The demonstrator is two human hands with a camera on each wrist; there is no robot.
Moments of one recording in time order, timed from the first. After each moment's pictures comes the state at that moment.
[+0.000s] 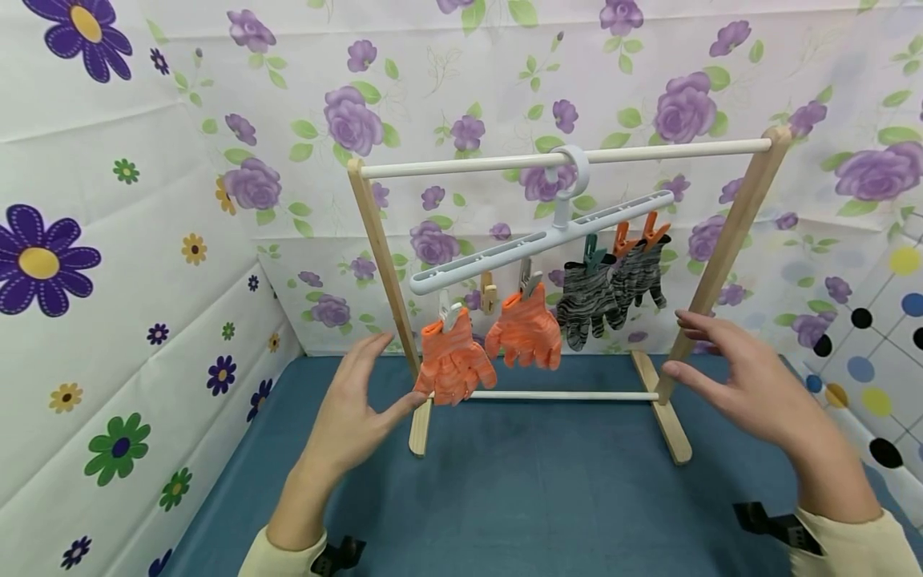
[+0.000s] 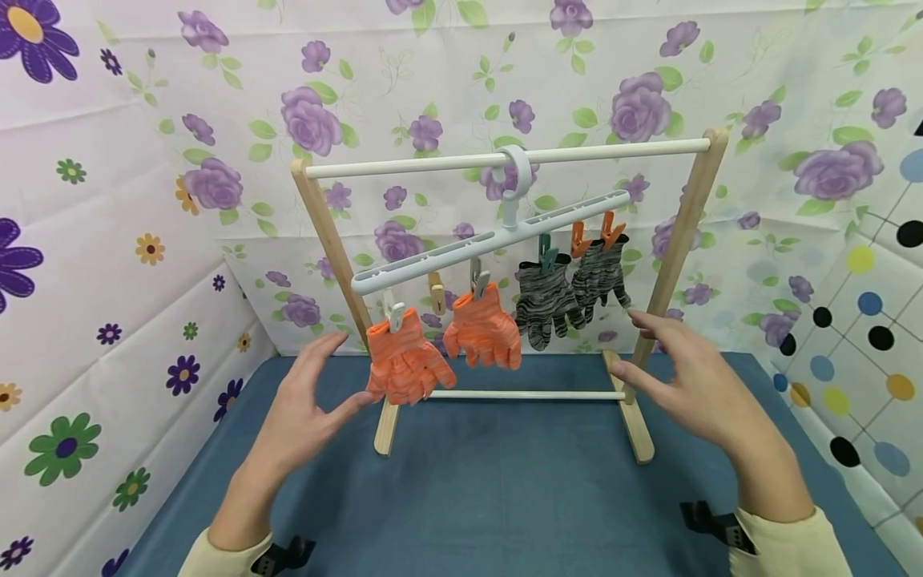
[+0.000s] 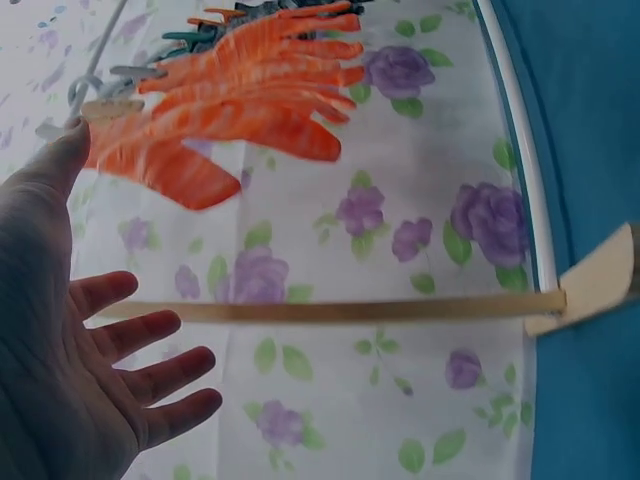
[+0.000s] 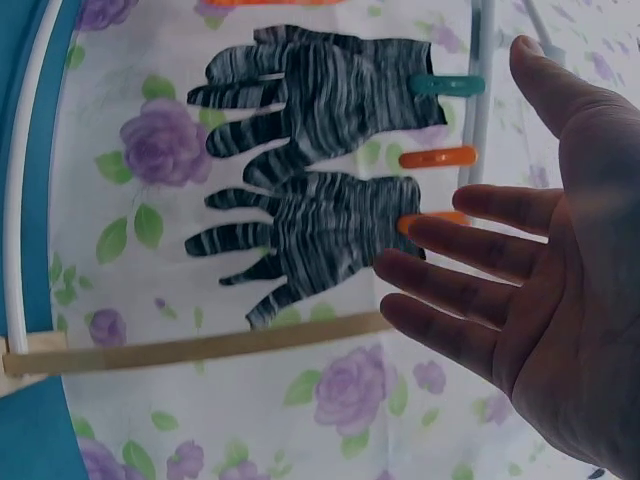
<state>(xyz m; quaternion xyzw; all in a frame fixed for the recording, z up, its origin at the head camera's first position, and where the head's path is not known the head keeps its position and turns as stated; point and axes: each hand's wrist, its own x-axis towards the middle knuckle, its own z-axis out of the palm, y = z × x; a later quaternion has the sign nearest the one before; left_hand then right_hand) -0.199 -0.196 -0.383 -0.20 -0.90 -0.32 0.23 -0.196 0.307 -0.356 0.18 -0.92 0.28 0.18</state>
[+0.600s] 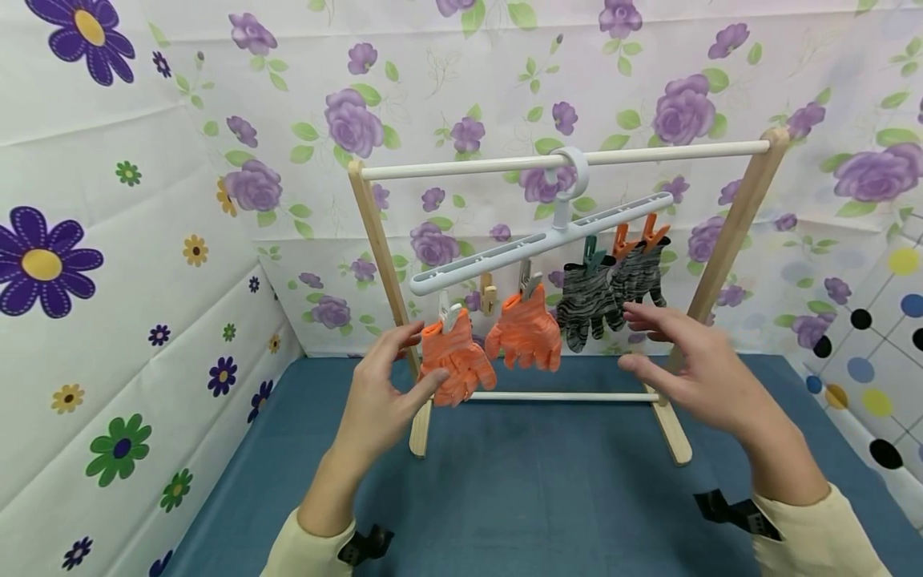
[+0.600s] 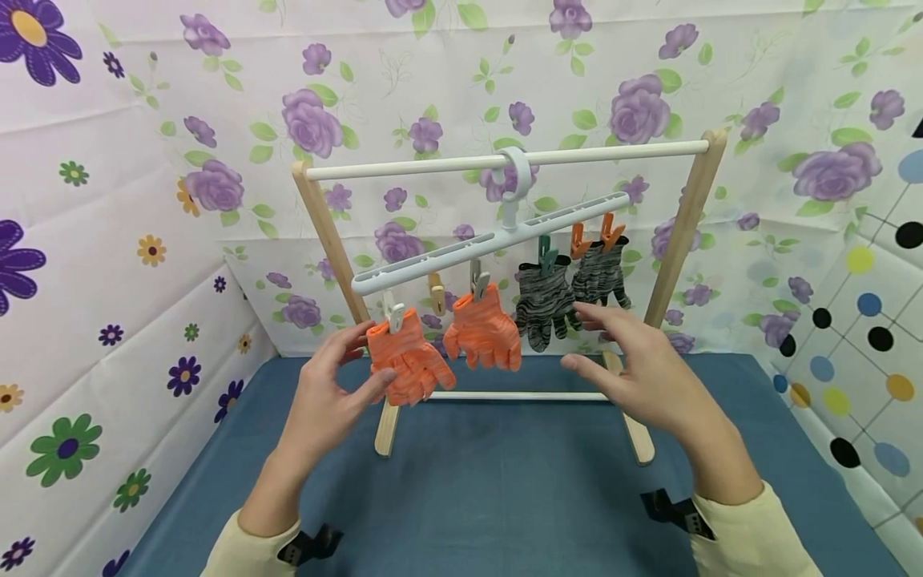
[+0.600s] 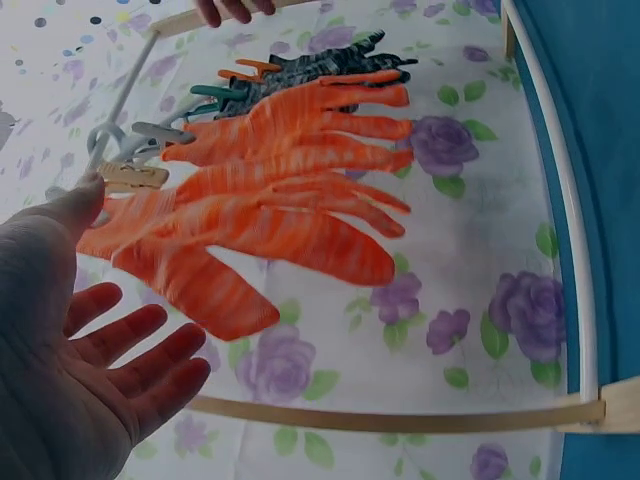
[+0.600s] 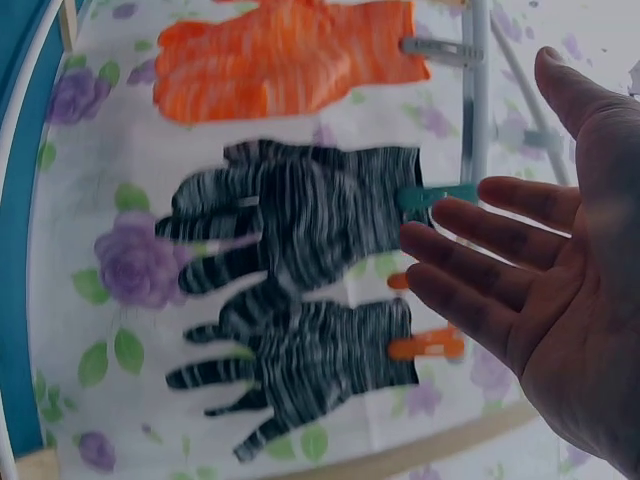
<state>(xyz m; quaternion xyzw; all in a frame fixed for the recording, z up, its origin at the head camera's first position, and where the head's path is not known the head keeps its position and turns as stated) -0.207 -0.156 -0.367 -0.26 -0.83 -0.41 0.28 -0.203 0.256 -0.340 0.29 -0.87 0.31 0.24</state>
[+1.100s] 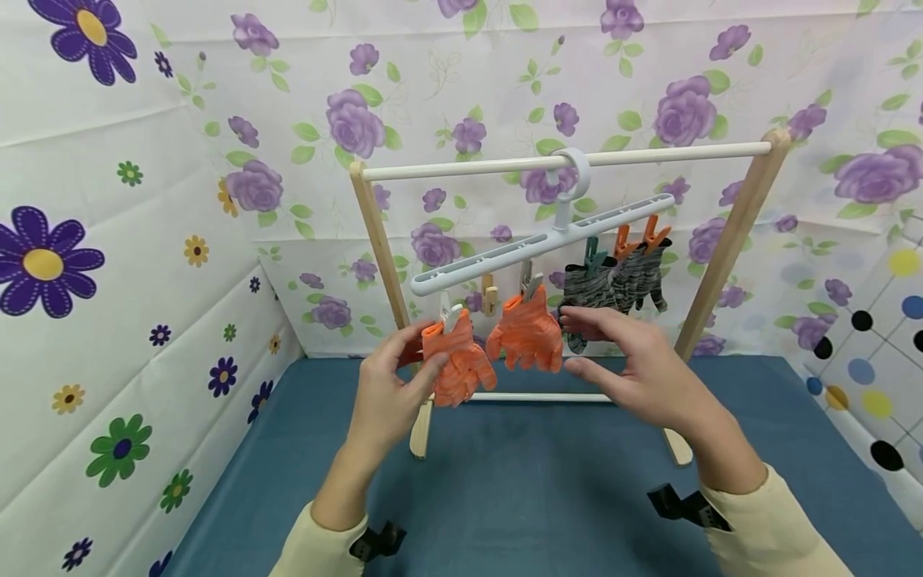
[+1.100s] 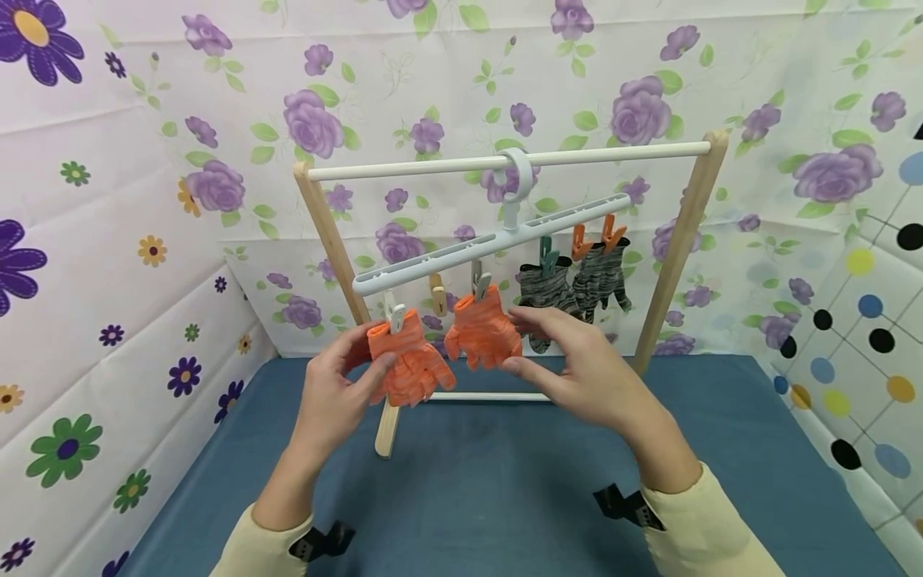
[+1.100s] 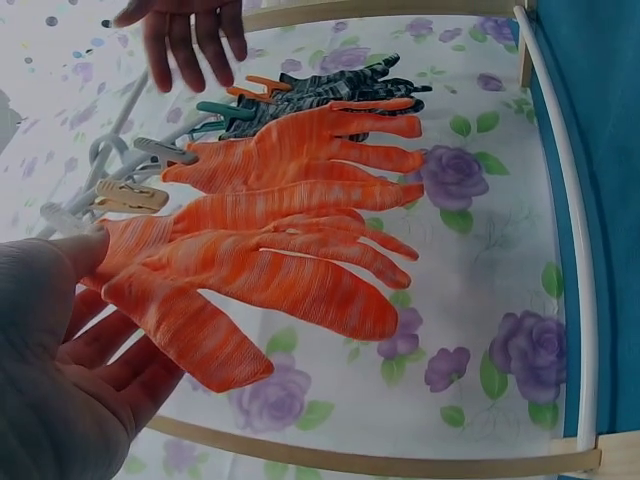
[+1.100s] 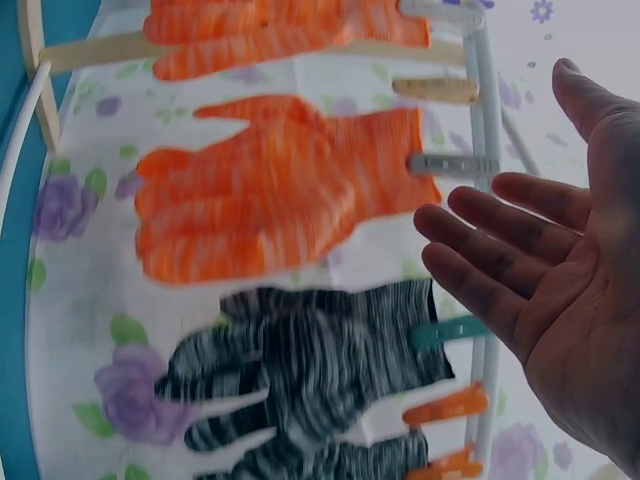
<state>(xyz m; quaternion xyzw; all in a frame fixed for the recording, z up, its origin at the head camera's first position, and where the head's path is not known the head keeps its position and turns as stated) -0.213 -0.143 -0.363 -0.25 -0.80 -0.47 0.28 -0.208 0.199 -0.328 0.37 -0.84 0.34 0.22</state>
